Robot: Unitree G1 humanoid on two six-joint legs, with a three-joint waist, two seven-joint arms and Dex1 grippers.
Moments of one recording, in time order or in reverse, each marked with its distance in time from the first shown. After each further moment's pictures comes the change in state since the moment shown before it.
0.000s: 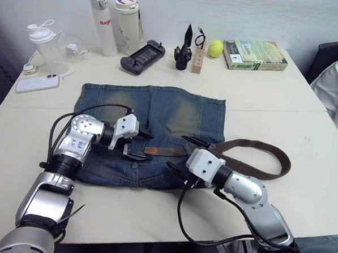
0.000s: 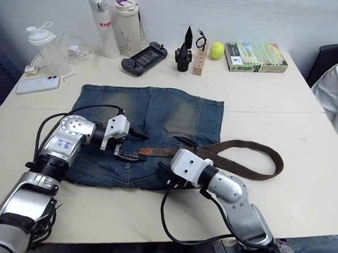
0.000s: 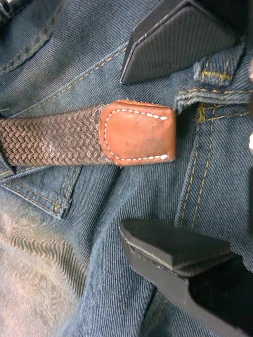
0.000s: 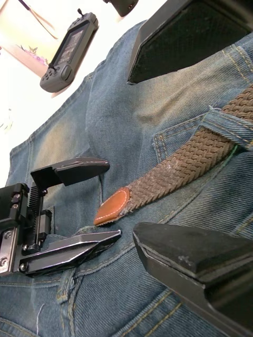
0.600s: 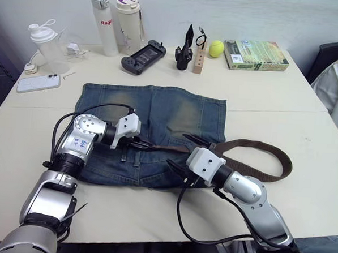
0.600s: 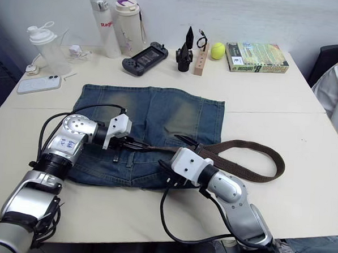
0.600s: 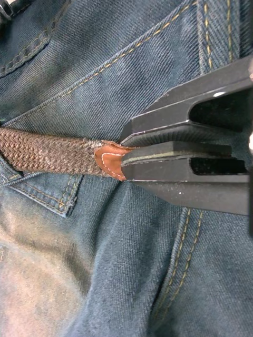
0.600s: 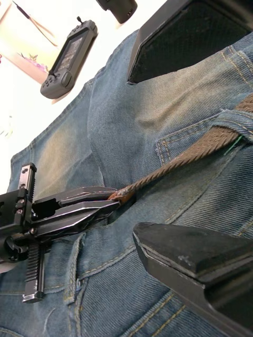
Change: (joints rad) left arm -0.001 -0.034 0.037 -0.019 0.013 -0.047 0.035; right arm -0.003 0.012 0.000 0.000 -0.003 0.010 -0.021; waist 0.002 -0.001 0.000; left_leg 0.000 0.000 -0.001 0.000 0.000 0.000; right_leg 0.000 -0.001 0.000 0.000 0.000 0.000
